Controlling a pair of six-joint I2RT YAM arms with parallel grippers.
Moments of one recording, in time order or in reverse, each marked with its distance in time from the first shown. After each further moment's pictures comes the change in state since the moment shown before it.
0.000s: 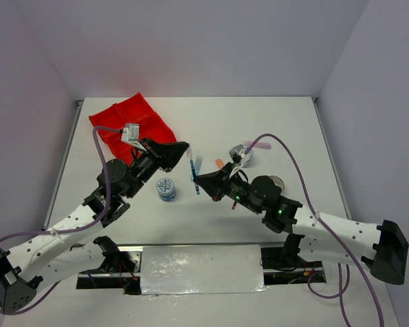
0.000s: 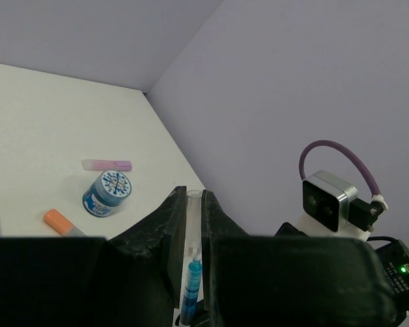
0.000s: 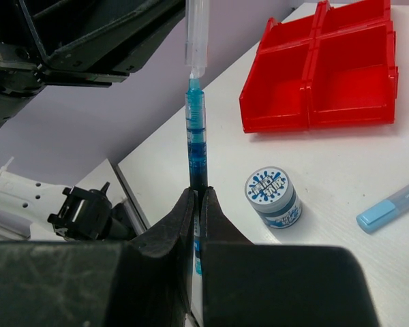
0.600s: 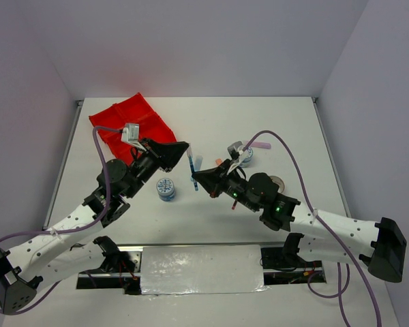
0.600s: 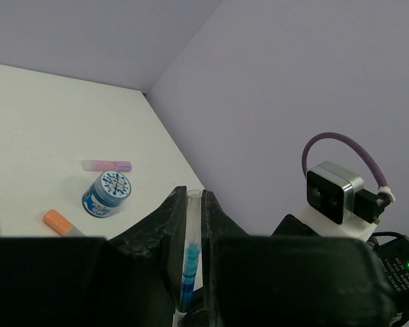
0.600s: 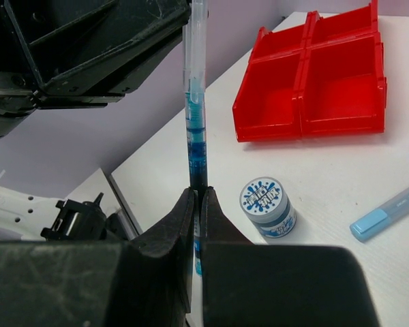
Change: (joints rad) left arm 0.000 0.000 0.000 0.001 0.001 0.000; right arm 0.000 0.037 0.047 -0.009 0.034 -0.014
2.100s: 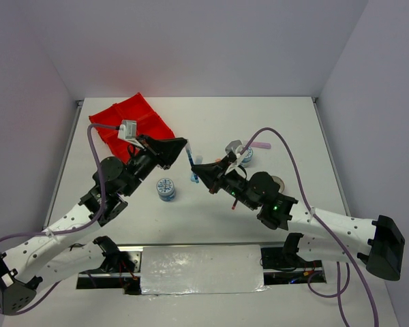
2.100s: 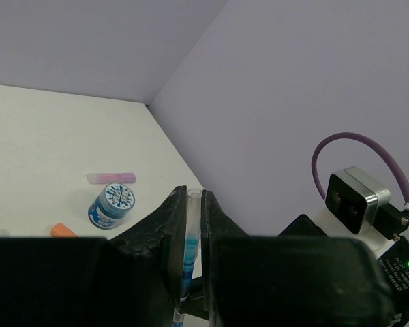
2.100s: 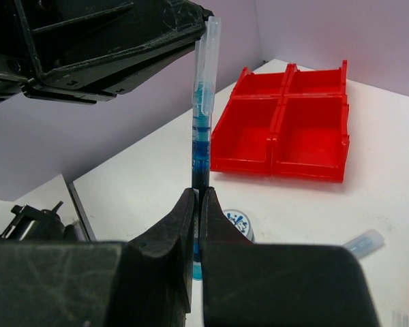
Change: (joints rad) left arm 0.000 -0.002 0.051 -0.041 0.000 0.049; right arm 0.000 0.030 0.014 0.108 0.005 -0.221
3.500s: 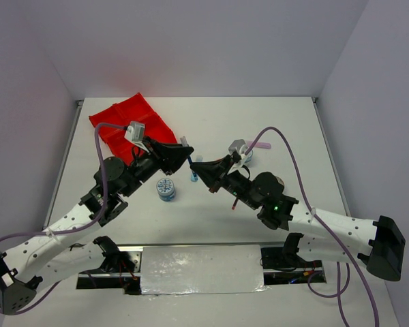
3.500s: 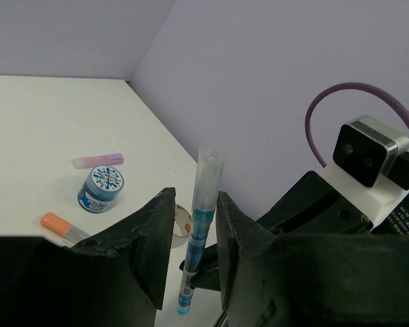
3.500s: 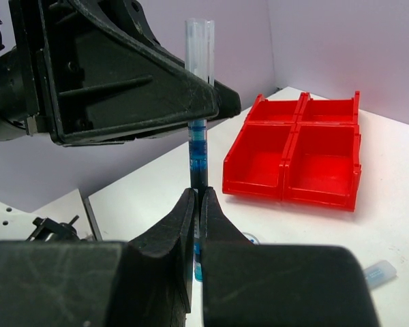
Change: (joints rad) left arm -0.002 -0.005 0.001 -0.016 0.122 0.046; right arm 0.000 -0.005 0.000 0.082 -0.039 -0.012
